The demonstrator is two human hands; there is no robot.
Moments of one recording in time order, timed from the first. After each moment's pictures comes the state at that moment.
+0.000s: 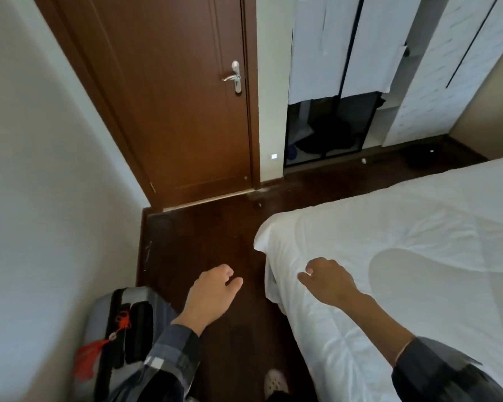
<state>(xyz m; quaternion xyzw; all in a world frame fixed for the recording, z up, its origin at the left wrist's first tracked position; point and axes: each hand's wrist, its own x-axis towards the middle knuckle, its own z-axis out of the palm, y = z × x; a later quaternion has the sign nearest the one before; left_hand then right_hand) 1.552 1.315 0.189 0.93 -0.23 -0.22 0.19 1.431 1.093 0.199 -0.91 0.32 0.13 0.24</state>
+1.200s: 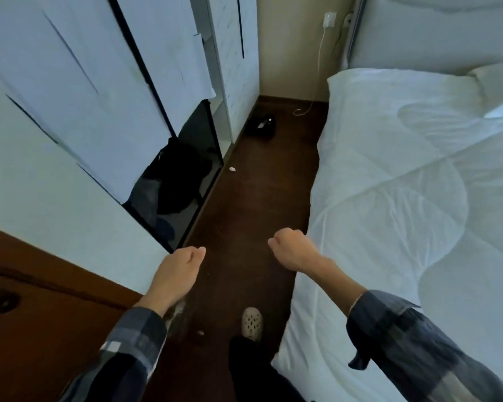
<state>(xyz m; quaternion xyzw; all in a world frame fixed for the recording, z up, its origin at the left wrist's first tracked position) 2.228 0.629 0.172 0.75 -0.57 -0.31 0.10 1.984 0.570 0.149 -0.65 0.67 -0.05 0.36</state>
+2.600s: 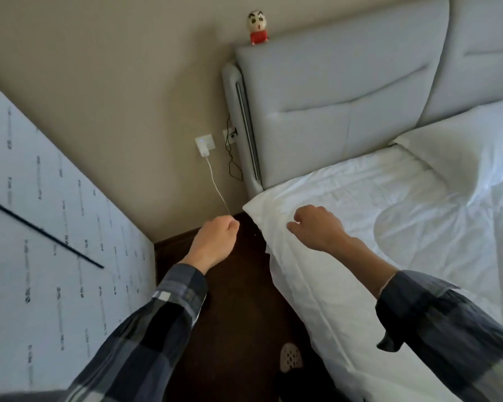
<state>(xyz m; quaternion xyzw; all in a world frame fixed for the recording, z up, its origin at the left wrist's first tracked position) 1.815 -0.616 0.231 0.45 -0.84 -0.31 0.04 1.619 -0.496 0.219 -0.46 0.85 -0.15 0.20</state>
